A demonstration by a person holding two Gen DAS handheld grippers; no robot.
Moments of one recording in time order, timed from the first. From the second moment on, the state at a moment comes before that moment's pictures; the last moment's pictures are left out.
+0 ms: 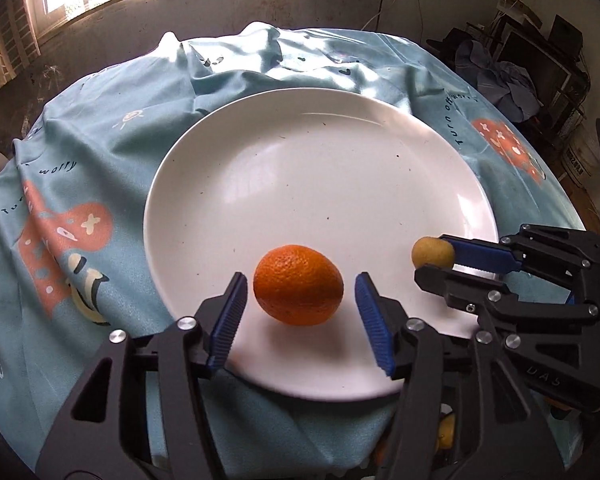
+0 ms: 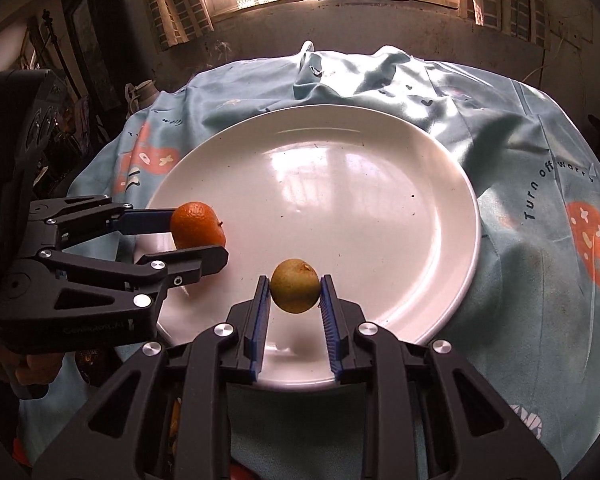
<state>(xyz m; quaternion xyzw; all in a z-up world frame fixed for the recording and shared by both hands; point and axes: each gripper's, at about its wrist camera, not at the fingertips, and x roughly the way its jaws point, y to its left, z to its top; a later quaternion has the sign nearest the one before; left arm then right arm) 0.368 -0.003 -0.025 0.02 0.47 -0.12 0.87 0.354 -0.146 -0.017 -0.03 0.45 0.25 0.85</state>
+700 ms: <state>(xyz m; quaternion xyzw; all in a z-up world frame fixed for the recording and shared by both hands) 0.179 0.032 -0.018 -0.01 0.38 -0.11 0.92 0.205 -0.219 -0.006 0.03 0.42 0.30 0.86</state>
